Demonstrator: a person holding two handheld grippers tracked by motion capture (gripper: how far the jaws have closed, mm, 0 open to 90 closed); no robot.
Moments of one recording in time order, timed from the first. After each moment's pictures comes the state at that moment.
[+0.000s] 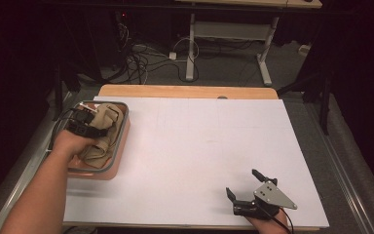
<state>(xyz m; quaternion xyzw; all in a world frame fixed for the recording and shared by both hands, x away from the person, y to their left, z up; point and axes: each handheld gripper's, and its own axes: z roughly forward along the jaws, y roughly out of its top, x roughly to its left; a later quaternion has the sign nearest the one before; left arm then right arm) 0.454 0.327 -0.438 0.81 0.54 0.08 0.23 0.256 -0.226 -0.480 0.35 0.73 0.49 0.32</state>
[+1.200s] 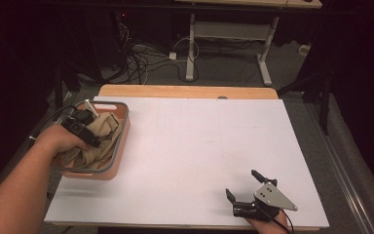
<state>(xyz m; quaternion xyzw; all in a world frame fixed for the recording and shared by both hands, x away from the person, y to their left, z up) 0.444 0.315 -0.402 0.86 0.51 -0.03 0.08 0.253 -0.225 -0.478 0.34 0.73 0.49 0.32</state>
